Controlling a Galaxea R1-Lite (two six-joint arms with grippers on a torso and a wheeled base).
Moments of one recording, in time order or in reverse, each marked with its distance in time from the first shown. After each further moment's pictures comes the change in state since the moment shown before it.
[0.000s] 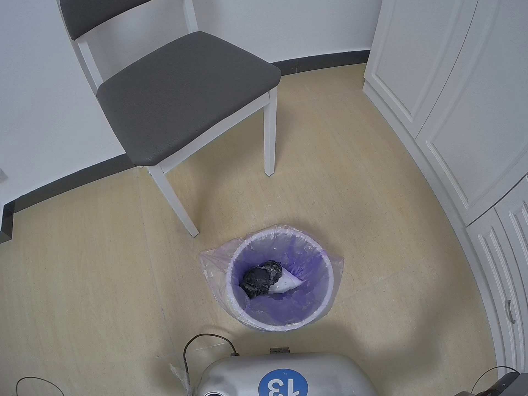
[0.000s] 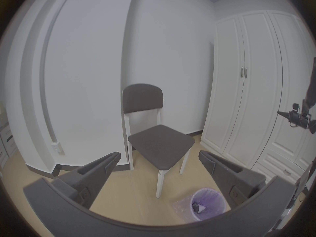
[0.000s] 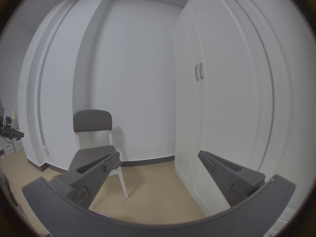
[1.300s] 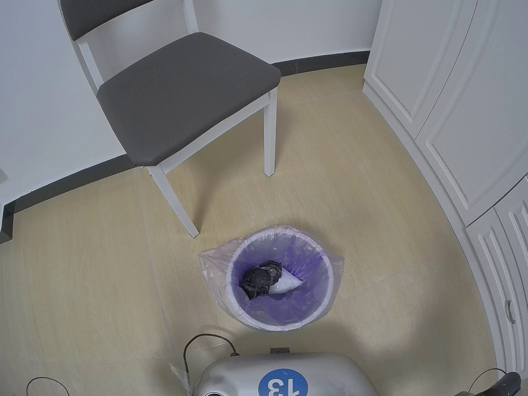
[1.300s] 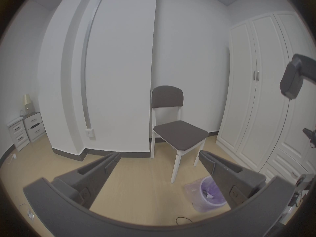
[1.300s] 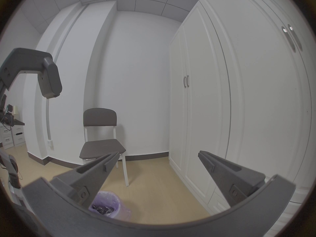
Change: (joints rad) left arm 0.041 -0.556 0.059 0.553 0.178 -0.049; right arm -0.040 -0.775 0.386 0.370 -0.016 -0.002
